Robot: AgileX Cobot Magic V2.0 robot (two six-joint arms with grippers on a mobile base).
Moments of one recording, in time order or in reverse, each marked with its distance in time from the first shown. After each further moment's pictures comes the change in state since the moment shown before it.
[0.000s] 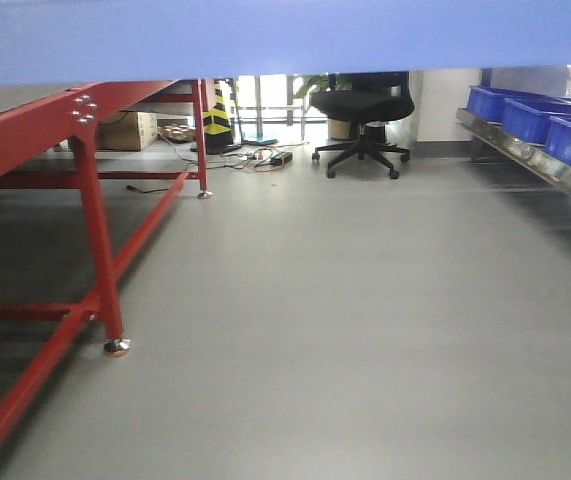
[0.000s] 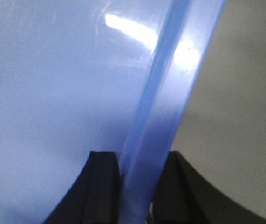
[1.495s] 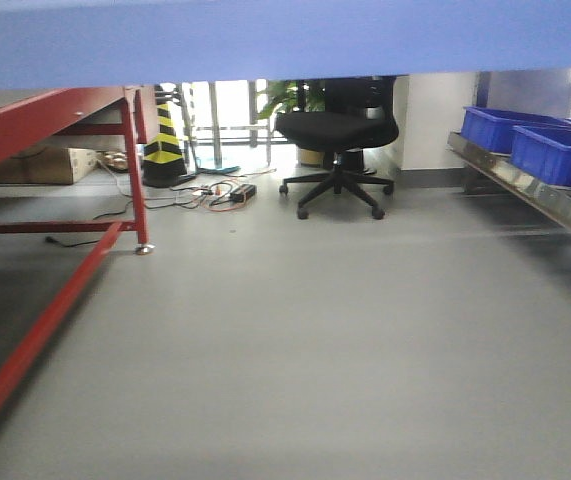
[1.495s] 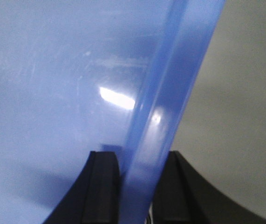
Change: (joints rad) left arm 0.000 0.000 0.000 -0.010 0.002 0.000; right arm 0.000 -0.002 0.000 -0.004 0.006 -0.002
